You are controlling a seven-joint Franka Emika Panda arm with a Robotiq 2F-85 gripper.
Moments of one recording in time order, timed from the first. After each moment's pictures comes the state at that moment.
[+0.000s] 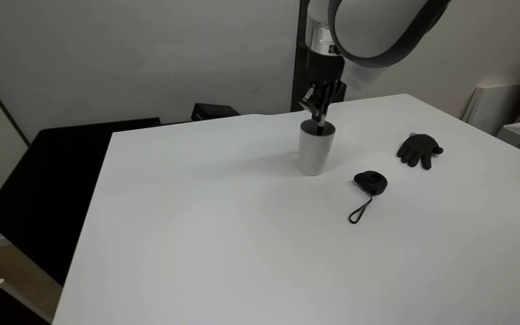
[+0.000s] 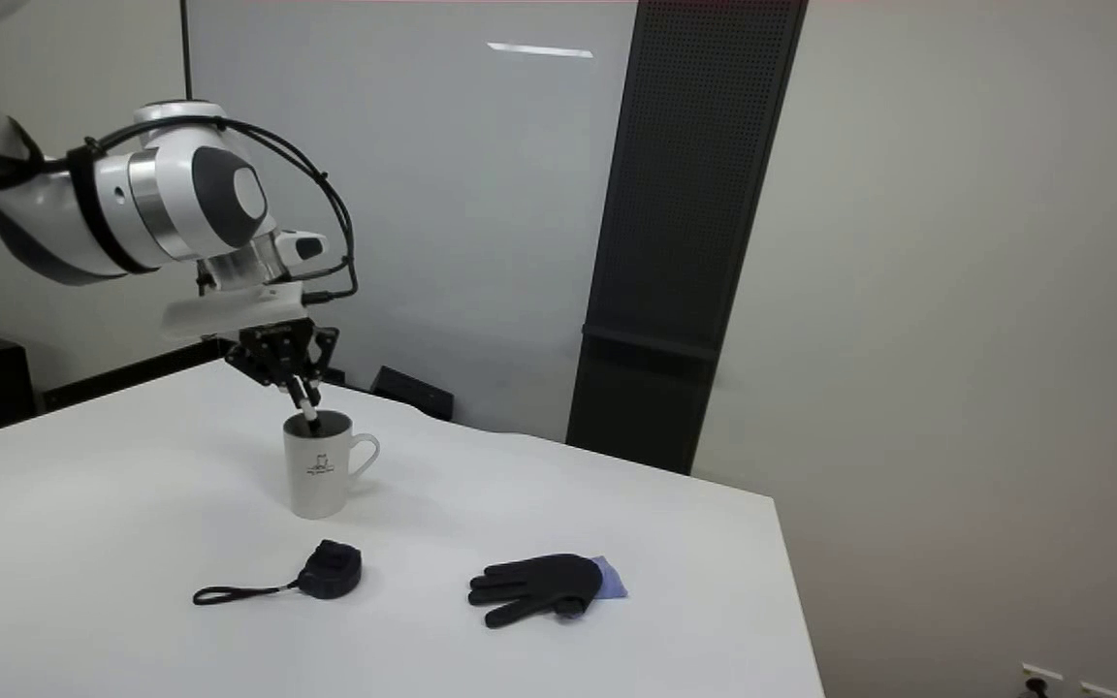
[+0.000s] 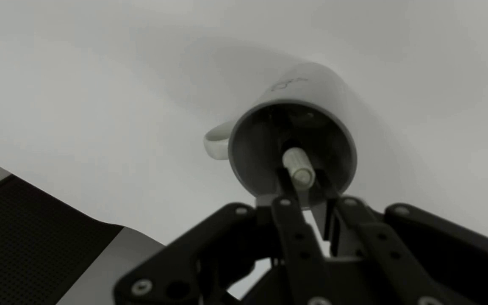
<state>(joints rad) 0.24 0.53 -0.07 -1.83 -0.39 2.58 0.10</state>
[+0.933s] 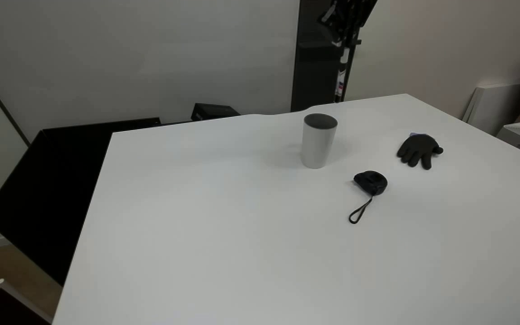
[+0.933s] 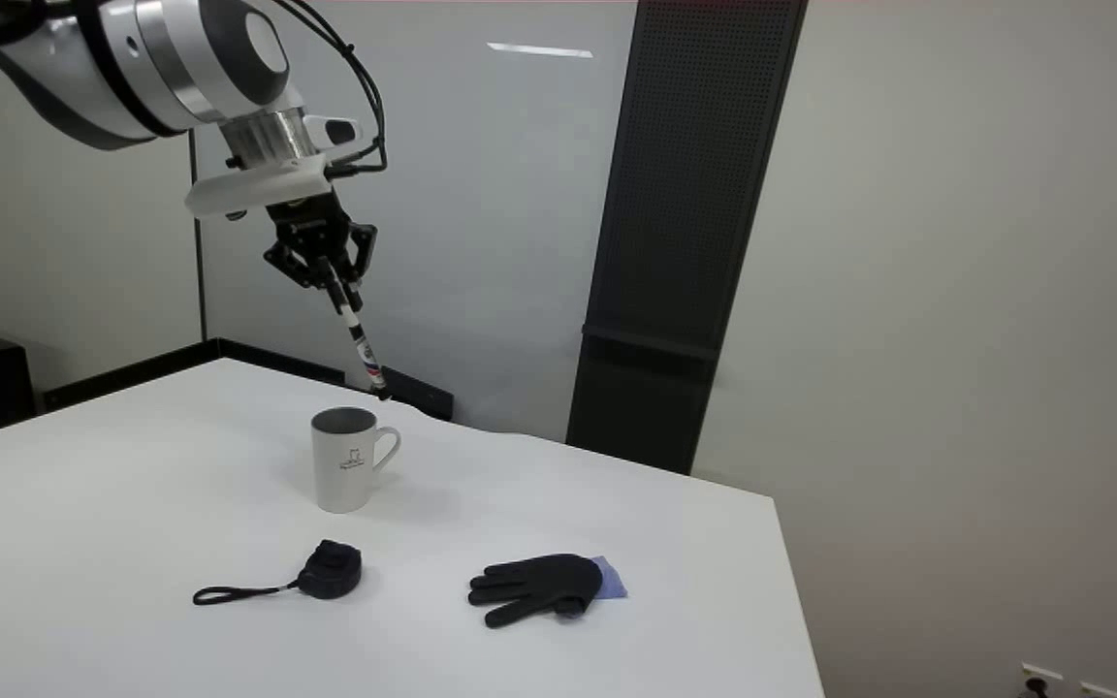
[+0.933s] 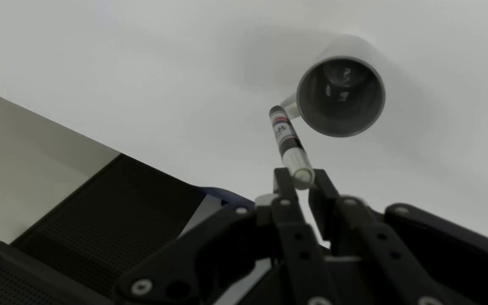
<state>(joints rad) 0.22 0.38 -0.08 -1.73 -0.39 2.35 0.14</state>
